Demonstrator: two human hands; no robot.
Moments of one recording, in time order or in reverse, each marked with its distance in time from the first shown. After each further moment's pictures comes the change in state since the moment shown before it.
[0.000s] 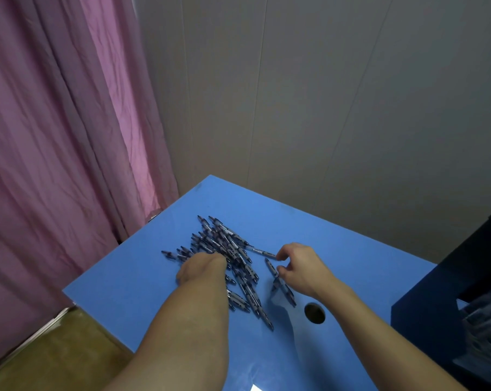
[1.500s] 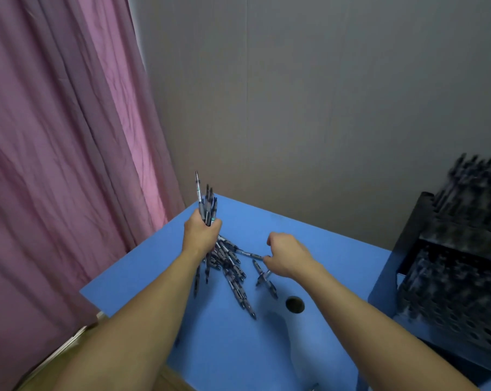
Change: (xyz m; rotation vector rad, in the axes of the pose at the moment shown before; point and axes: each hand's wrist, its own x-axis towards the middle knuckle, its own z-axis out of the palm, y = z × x) left_hand -0.120 0.018 -0.064 -0.644 0.291 0.796; right_hand -0.035 -0.007 -0.045 -0.116 -0.014 0.050
